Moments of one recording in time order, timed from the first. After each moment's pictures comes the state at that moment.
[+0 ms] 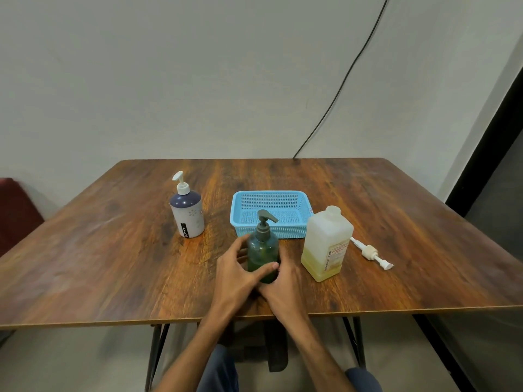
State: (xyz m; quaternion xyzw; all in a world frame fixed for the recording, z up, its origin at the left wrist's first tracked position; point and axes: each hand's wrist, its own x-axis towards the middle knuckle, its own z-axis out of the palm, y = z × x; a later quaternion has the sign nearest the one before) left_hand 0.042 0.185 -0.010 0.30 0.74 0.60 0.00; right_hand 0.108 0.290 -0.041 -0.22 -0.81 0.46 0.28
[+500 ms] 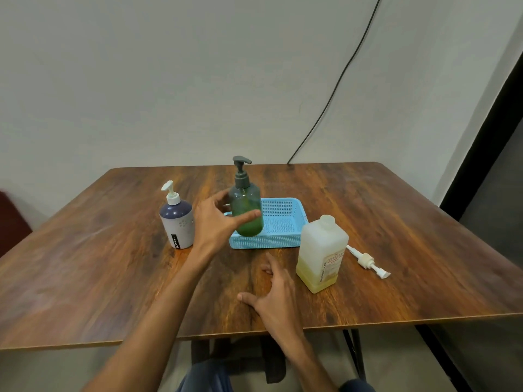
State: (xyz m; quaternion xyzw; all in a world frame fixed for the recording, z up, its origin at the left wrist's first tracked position) left_hand -0.041 0.213 0.064 0.31 0.73 0.61 -0.04; right_hand 0.105 0.292 -0.045 -0.24 -0.83 0.45 0.23
